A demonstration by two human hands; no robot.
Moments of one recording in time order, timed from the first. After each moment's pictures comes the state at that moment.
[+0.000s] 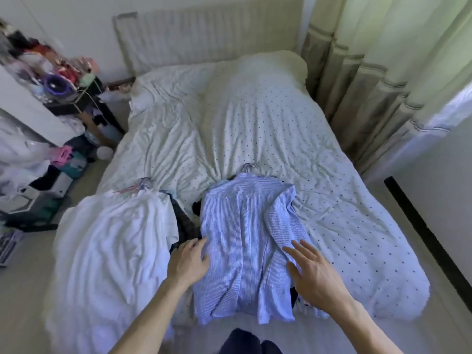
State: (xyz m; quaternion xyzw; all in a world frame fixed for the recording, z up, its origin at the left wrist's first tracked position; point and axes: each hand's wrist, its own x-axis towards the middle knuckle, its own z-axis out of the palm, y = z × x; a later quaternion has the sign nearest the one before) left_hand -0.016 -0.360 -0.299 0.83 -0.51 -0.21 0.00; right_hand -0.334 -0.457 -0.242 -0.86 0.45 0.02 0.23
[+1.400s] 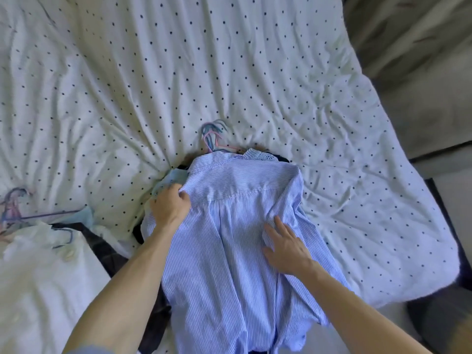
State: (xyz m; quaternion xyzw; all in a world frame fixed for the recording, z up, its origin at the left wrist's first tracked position) left_hand 0.142 -0.743 -0.550 0.86 -0.43 -0.29 0.02; right_hand -0.168 -0.715 -0.501 -0.68 0.55 0.29 0.39
